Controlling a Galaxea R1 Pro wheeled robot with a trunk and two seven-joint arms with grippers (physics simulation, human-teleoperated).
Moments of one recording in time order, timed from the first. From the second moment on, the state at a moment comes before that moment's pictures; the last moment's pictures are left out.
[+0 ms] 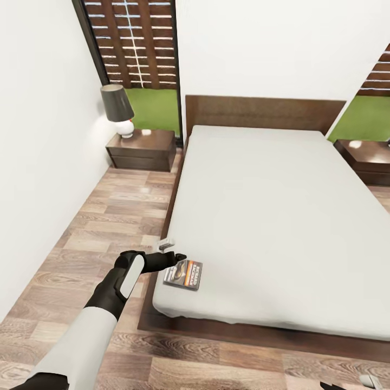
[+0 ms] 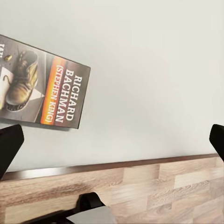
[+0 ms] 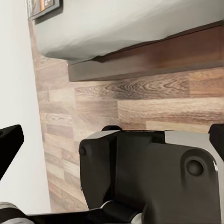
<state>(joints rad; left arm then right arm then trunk) -0.76 -0.09 -0.05 -0.90 0.40 0.81 -0.15 -0.42 -0.55 0.10 0.01 -0.55 -0.03 1.33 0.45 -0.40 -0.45</state>
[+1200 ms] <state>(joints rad) -0.89 -0.14 -0.08 -0.90 0.40 0.96 -0.15 -0.42 -0.55 0.10 0.01 -0.55 -0.03 1.33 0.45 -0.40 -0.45</state>
